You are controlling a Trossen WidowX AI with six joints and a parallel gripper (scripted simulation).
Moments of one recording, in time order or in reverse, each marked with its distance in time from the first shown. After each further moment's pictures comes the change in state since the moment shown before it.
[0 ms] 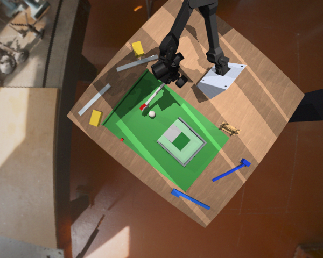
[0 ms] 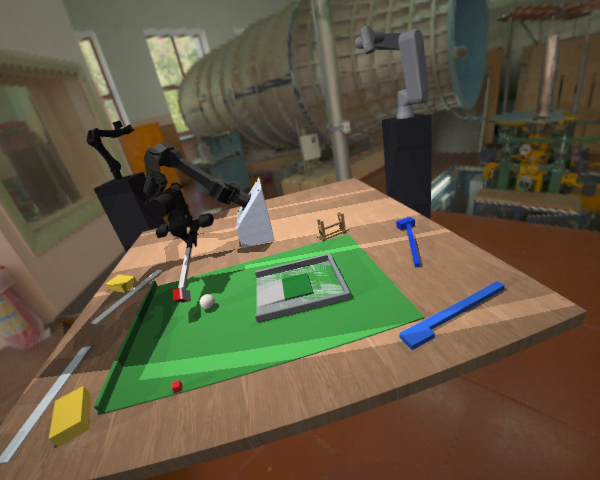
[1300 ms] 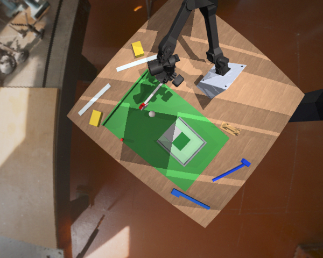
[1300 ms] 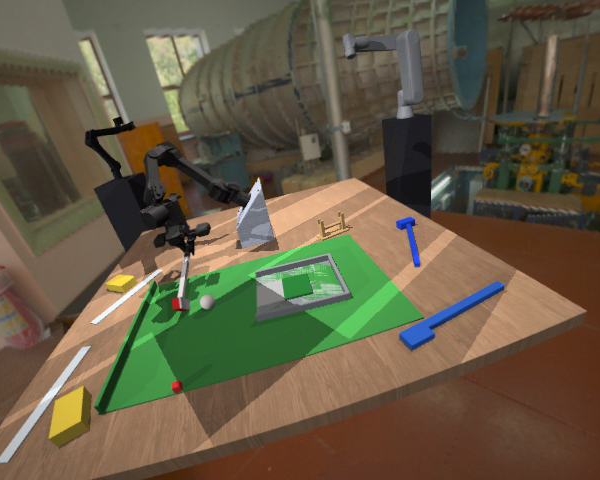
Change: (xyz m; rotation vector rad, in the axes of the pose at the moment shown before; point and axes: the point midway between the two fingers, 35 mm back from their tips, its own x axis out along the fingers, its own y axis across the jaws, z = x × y) arm 0.030 -0.020 0.000 -0.012 0.001 0.009
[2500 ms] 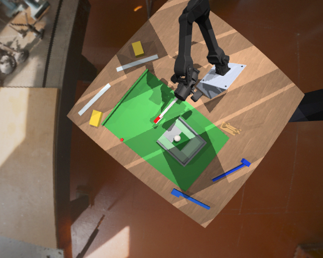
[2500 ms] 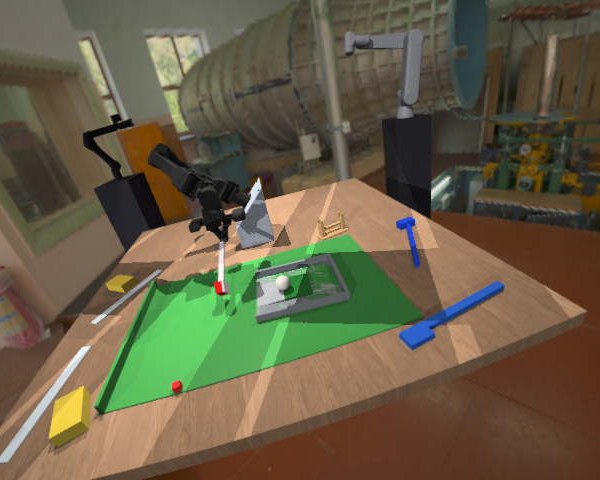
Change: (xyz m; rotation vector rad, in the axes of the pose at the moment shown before) arm -0.021 0.132 -0.001 -0.003 0.008 0.000
